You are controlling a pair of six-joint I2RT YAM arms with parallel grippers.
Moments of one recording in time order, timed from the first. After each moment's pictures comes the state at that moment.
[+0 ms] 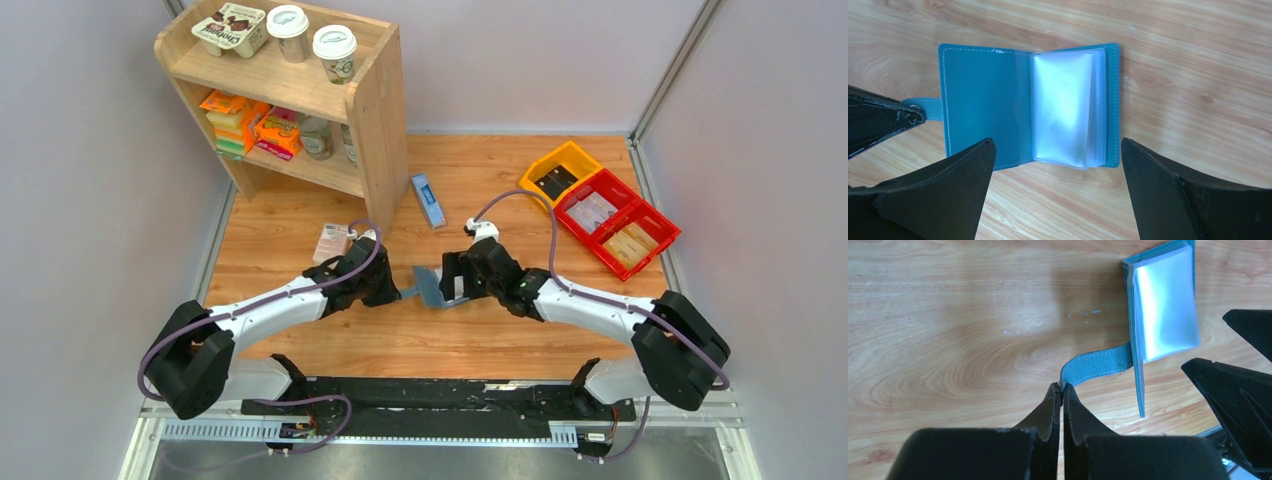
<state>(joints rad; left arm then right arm) -0.72 1.27 0.63 -0.25 -0.02 -0.85 0.83 1.36 0.70 -0.08 0.17 0.55</state>
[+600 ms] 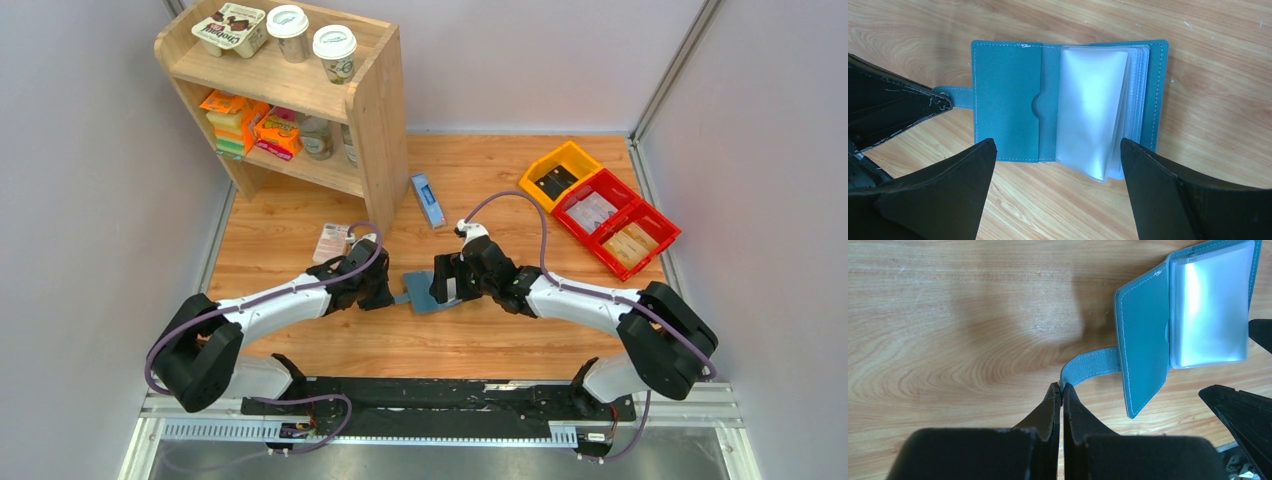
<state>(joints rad) -0.71 1.31 0.63 -0.31 -0.06 -0.84 0.83 1.43 0.71 -0.02 0.03 0.56</state>
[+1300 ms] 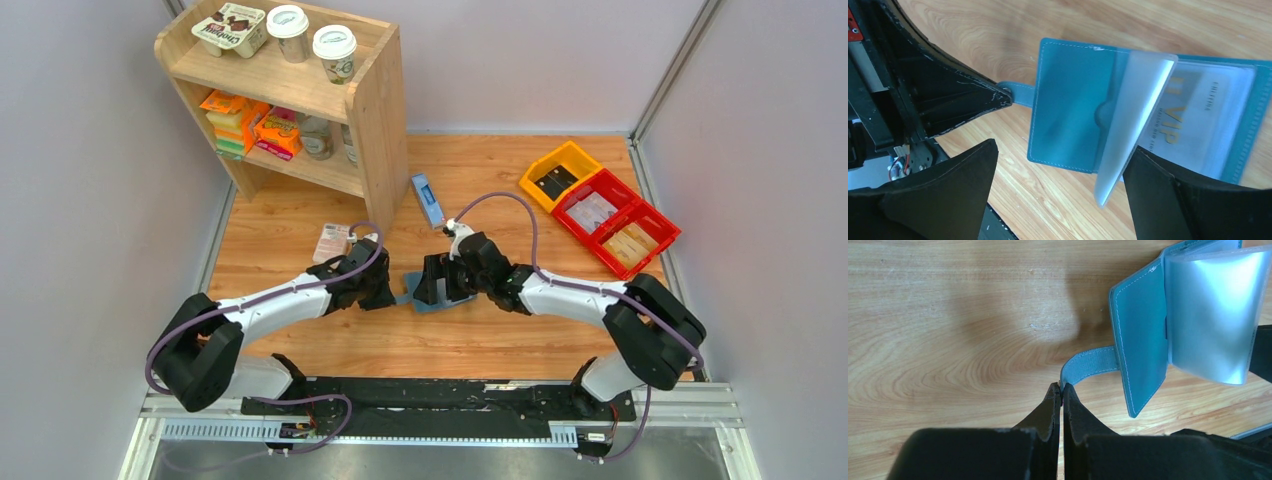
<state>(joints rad) -0.71 1.31 0.64 -0.30 -0.03 -0.82 0.82 1.48 0.72 0.10 -0.17 0.60</state>
